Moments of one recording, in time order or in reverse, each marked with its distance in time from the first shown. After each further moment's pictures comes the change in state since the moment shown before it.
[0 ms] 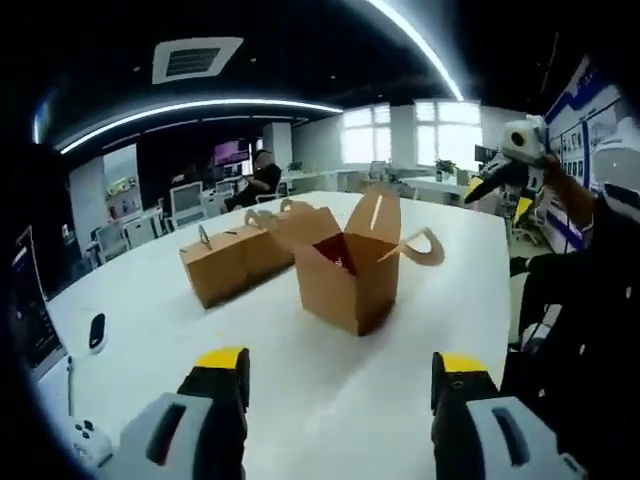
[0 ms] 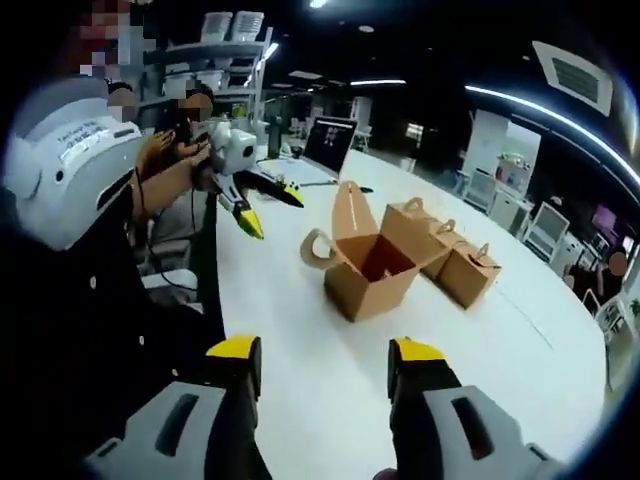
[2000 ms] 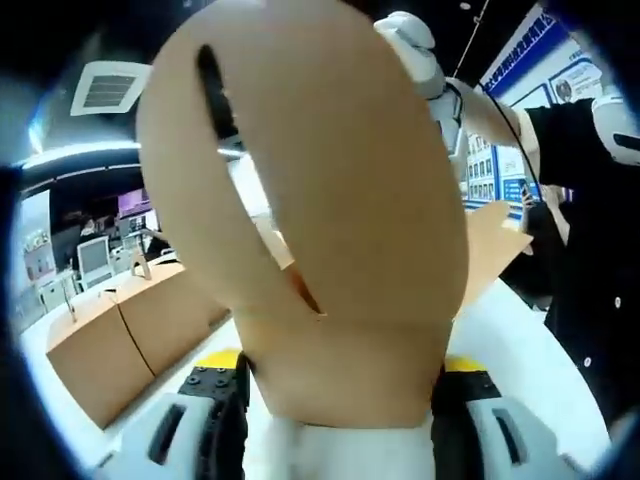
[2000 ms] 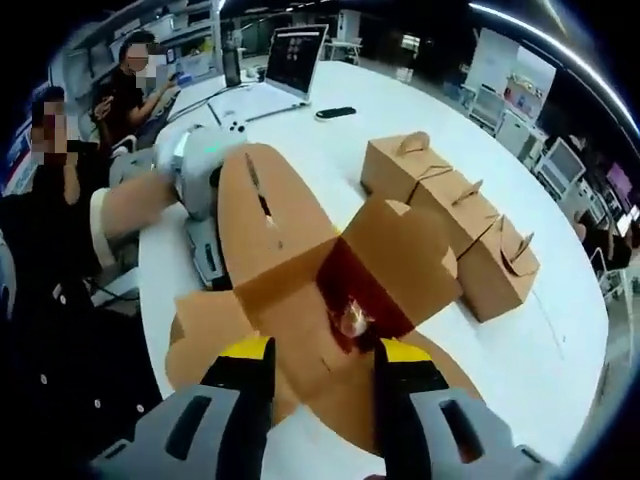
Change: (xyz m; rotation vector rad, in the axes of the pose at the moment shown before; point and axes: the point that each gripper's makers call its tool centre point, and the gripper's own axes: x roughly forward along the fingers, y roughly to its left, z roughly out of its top) left arm 0.141 -0.023 0.027 0.185 -0.147 -0.363; right arm 0.150 -0.079 0.015 0.116 0.438 0.020
